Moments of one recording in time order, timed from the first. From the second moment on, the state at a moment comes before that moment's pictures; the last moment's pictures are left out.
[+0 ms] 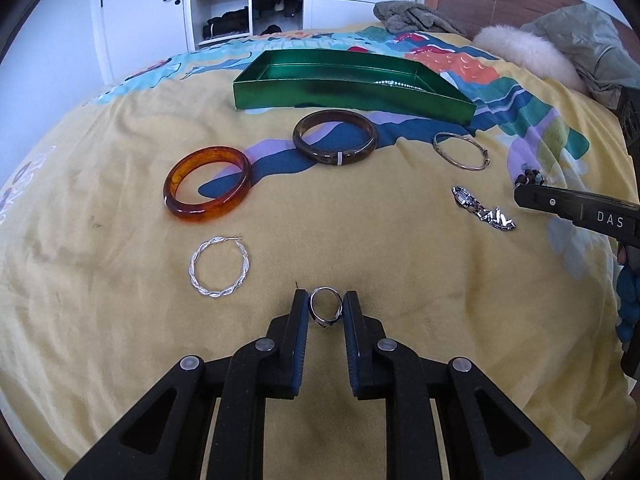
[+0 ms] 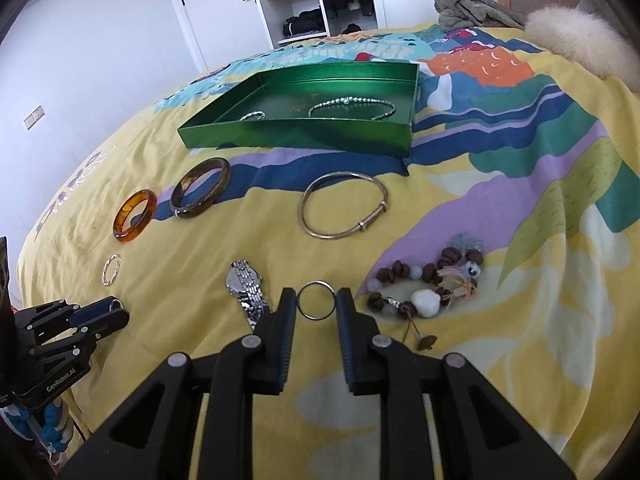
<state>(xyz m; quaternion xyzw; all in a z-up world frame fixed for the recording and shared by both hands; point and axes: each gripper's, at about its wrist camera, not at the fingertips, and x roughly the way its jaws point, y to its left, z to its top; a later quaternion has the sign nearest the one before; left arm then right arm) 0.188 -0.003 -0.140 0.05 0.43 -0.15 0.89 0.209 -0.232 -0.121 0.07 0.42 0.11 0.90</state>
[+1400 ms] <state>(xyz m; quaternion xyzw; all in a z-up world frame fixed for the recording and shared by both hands) 0.139 -0.007 0.022 0.02 0.30 -0.16 0.94 0.108 -0.240 0.026 0.06 0.27 0.13 0.95</state>
